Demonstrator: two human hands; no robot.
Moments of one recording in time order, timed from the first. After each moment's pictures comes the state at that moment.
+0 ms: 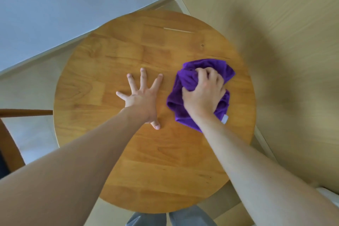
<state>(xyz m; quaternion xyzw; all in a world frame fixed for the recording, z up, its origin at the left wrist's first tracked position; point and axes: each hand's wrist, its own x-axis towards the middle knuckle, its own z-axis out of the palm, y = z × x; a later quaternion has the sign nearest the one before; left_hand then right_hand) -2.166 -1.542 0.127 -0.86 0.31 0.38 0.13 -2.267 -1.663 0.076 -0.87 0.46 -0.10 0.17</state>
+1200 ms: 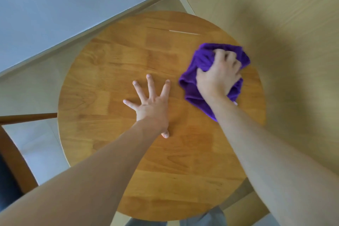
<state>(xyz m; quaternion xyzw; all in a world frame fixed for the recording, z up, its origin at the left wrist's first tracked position) -2.162 -1.550 0.115 -0.85 0.30 0.40 0.14 -2.214 -1.712 0.078 -0.83 0.54 -0.08 0.12</state>
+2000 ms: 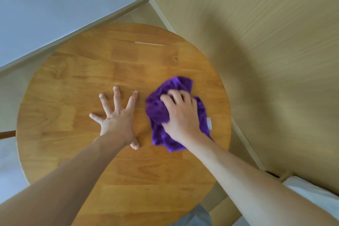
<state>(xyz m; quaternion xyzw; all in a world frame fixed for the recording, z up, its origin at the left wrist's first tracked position) -2.165 -1.549 0.118 -0.86 0.30 0.39 0.15 -2.297 -1.677 0.082 -0.95 0.26 0.00 0.16</state>
